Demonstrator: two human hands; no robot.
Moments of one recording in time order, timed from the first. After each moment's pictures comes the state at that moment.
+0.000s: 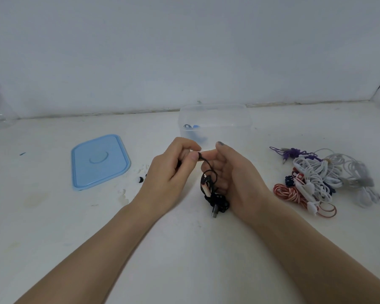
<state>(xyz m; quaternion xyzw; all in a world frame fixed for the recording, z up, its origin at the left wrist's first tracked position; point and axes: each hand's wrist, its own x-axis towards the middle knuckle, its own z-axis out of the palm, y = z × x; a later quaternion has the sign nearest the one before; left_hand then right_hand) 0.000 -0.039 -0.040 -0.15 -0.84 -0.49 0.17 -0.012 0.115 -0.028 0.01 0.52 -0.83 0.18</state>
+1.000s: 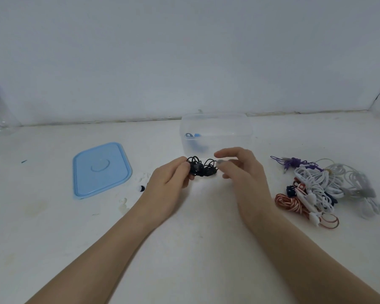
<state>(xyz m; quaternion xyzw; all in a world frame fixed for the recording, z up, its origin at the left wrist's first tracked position) -0.005 -0.042 -0.040 -0.07 -0.85 -0.52 0.08 -0.019 0.125 -0.044 -0.02 0.69 -0.72 -0.07</state>
